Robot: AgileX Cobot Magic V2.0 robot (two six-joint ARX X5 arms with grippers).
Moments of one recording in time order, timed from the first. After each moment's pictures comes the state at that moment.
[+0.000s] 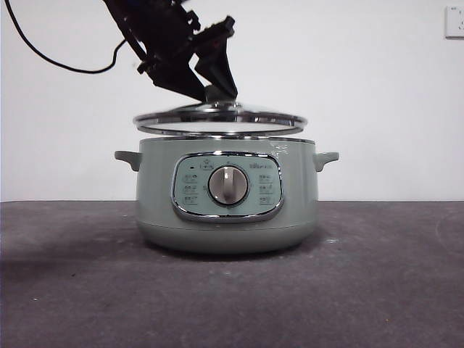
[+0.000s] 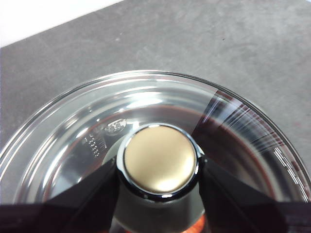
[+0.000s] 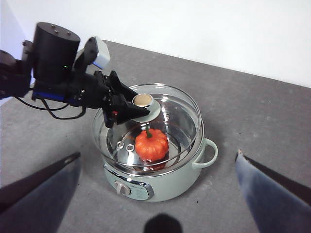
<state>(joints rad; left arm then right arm) -0.50 1.72 1.45 -0.28 0.18 0.07 0.58 0.95 1.56 -1.00 0.03 0.05</state>
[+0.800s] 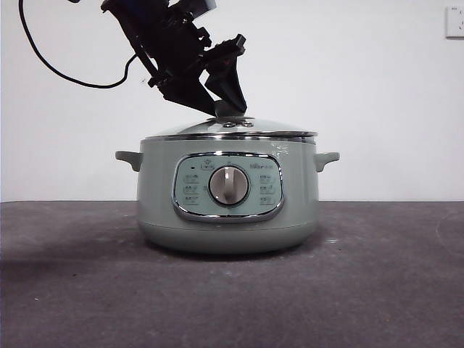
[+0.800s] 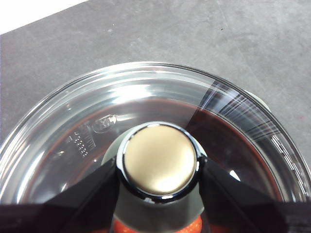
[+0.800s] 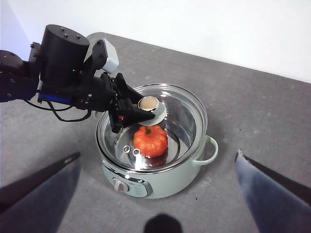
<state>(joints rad) -0.53 1.77 1.45 -0.26 0.18 0.08 0.58 0.98 1.56 -1.00 0.03 0.04</state>
